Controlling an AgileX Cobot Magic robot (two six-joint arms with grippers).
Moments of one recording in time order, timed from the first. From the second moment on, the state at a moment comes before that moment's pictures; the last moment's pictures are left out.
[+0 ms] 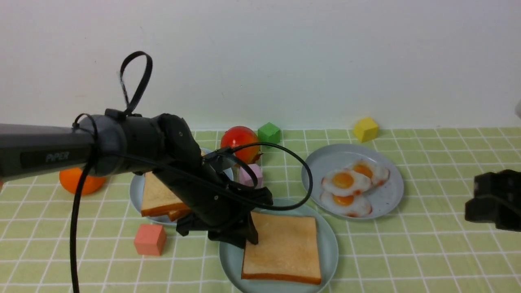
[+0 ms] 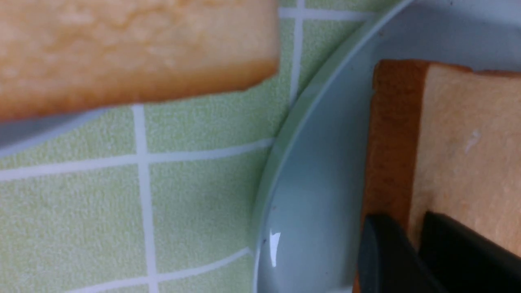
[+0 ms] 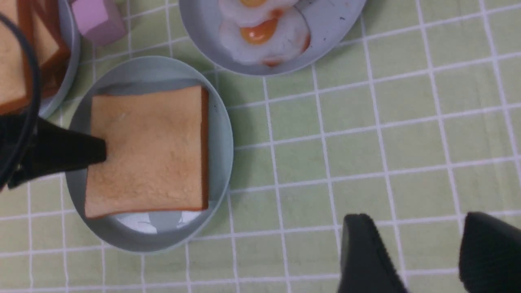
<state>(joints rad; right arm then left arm) 0.21 1.07 -0.88 0.18 0.84 0.29 -0.42 1.95 -1.26 -0.60 0.70 -0.09</state>
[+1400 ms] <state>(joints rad) 0.04 1.99 -1.02 1.72 0.44 -0.84 -0.42 1.53 -1.33 -0.66 0.85 0.56</state>
